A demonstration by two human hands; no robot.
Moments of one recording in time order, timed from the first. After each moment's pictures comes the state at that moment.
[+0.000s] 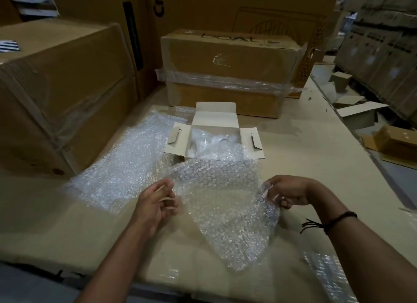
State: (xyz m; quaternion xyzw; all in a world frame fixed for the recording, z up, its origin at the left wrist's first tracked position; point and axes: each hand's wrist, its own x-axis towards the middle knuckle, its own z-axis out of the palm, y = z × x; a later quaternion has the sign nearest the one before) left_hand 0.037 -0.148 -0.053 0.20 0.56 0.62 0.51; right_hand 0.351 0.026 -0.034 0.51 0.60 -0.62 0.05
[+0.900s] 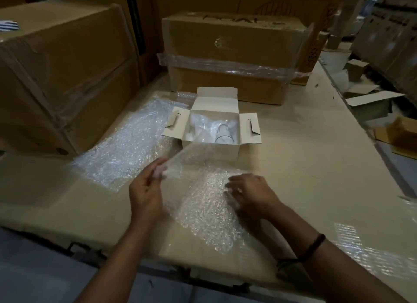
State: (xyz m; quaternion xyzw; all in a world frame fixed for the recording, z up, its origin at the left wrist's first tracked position) left_hand 0.077 -0.176 -0.047 0.37 0.61 0.67 0.19; right_hand 0.305 -0.050 -0.074 0.39 0.91 -0.14 -0.08
